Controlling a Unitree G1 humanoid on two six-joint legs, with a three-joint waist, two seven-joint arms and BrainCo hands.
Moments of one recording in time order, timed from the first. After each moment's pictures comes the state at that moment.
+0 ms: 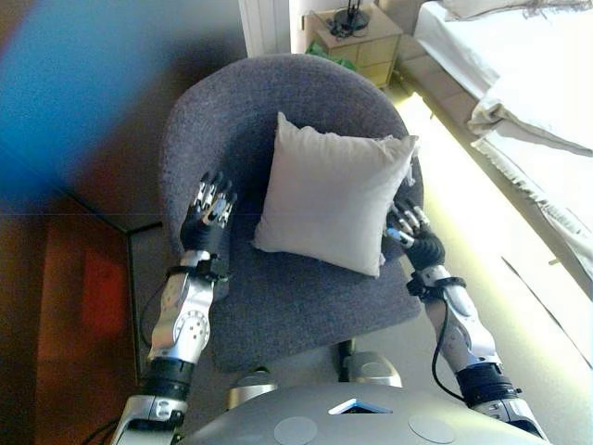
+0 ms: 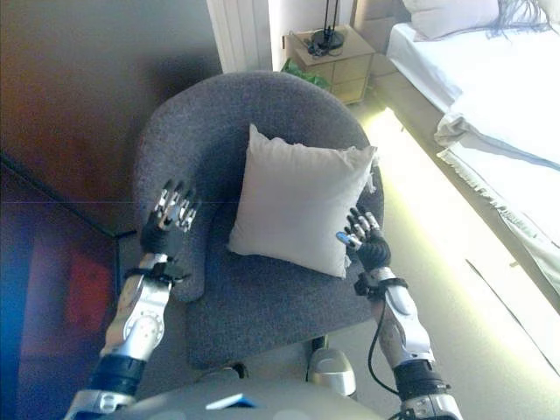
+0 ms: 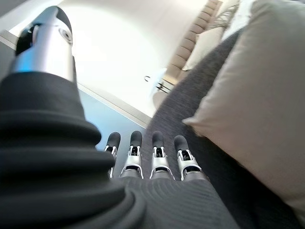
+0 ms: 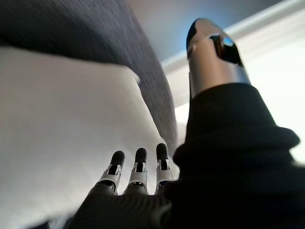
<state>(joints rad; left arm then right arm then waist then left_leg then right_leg) 0.12 0.26 -0.08 0.11 -0.80 -0.18 -0.15 0.12 -0.26 0.11 0.18 0.75 -0.05 0.21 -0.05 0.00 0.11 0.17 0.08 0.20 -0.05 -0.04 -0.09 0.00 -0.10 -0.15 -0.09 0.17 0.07</state>
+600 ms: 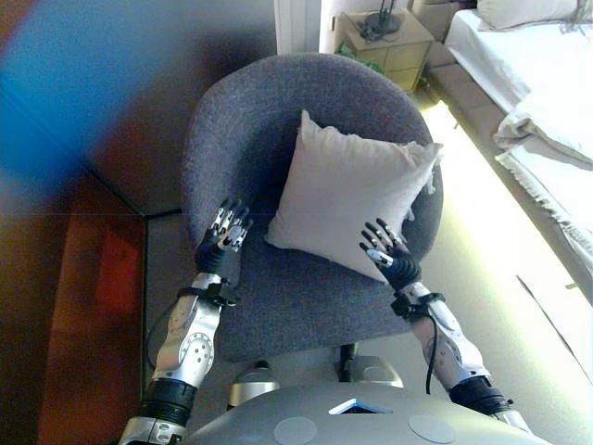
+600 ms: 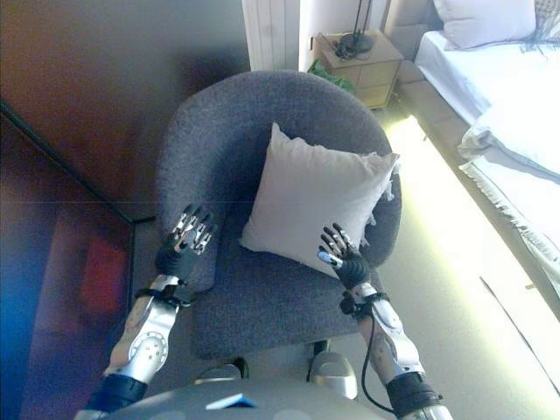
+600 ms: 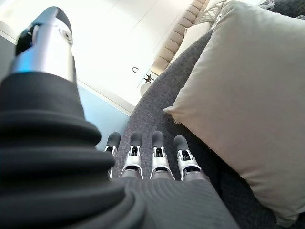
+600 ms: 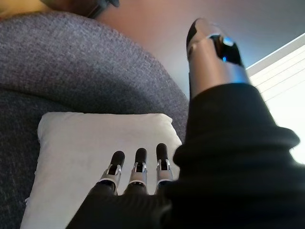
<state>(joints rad) 0.16 0.26 -0.15 0.11 -0.80 -0.18 -0.16 0.15 -0.28 0.22 0.18 0.75 -0.06 0.18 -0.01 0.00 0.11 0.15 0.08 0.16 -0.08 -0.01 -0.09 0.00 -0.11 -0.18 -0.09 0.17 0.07</state>
